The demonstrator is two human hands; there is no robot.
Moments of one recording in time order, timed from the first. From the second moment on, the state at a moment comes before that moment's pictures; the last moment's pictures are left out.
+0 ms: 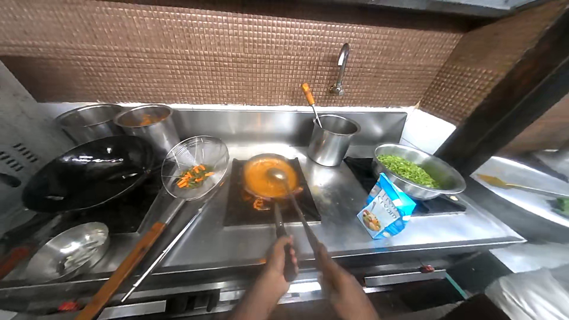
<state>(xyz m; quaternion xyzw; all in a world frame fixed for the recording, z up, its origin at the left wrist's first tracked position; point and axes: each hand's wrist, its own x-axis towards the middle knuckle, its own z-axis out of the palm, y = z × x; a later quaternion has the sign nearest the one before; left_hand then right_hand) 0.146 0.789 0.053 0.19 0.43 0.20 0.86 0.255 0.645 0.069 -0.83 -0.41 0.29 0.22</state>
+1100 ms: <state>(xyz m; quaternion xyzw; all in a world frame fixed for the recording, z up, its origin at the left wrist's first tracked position) 0.119 0.771 0.072 0.22 0.45 0.15 0.85 0.282 0.626 0.070 -0.68 -0.29 0.44 0.51</state>
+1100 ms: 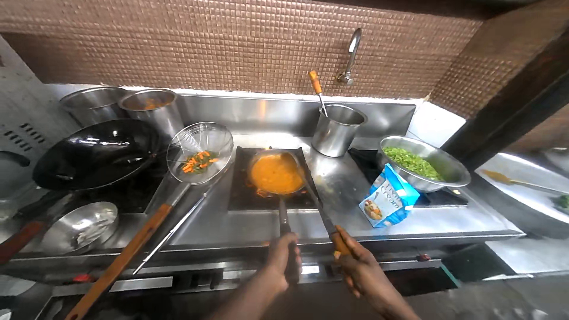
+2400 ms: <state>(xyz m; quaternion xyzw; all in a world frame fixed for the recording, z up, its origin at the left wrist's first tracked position) 0.110 0.767 0.072 0.19 0.45 0.15 0.86 0.255 0.599 -0.083 -0.83 -0.47 0.07 0.30</state>
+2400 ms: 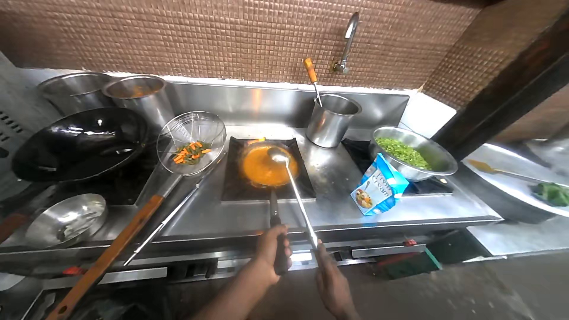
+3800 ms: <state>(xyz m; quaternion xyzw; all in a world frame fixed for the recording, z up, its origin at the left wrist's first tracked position) 0.117 0.756 0.071 0.20 0.41 0.19 0.87 0.420 0.594 0.006 -0.78 -0.13 -0.04 0.61</state>
